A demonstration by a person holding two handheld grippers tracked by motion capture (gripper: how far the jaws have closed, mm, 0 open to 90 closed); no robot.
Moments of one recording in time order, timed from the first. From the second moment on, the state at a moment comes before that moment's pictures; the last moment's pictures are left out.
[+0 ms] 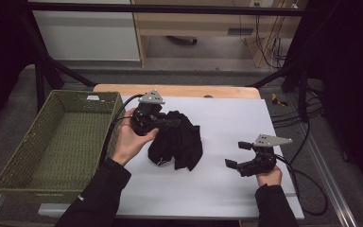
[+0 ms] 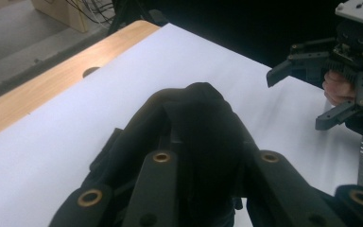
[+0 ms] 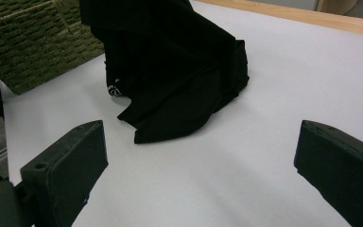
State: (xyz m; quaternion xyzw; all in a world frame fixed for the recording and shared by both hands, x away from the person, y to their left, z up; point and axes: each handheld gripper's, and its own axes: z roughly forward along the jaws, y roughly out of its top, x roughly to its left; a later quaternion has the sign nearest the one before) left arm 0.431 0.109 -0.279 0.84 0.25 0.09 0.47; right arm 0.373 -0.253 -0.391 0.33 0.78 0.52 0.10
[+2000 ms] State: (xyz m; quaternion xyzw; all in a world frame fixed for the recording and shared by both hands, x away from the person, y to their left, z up) left arm 0.438 0.093 -0.376 0.87 0.28 0.05 0.41; right arm 0.372 -0.253 -0.390 0.33 0.78 0.52 0.10
